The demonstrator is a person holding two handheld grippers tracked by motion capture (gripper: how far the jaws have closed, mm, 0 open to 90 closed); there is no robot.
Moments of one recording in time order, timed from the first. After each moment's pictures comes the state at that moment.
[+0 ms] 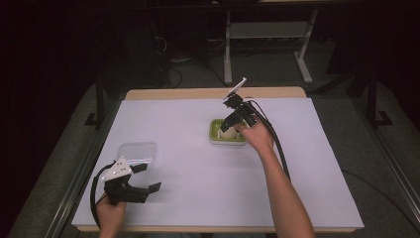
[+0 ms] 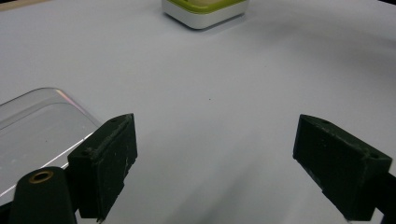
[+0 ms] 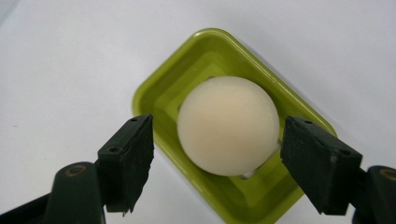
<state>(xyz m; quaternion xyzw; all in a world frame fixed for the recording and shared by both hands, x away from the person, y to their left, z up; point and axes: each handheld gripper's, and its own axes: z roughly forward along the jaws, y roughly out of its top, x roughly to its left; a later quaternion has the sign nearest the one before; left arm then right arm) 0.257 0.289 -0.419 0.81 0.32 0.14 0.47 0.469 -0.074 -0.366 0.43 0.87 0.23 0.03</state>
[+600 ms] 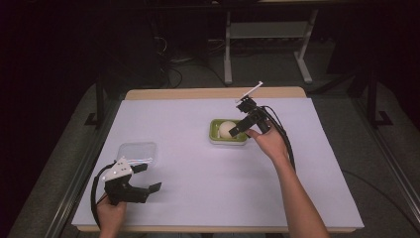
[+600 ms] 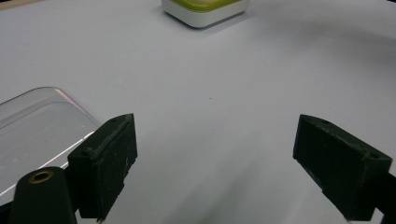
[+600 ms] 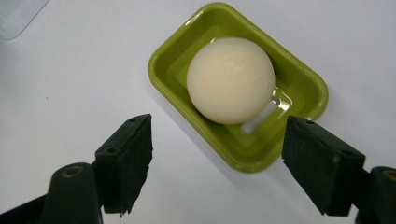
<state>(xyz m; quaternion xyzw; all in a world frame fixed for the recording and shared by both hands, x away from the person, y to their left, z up) 0.256 0.288 -0.419 0.81 0.32 0.14 0.47 0.437 -0.110 -0.358 0.43 0.86 0.26 0.02</state>
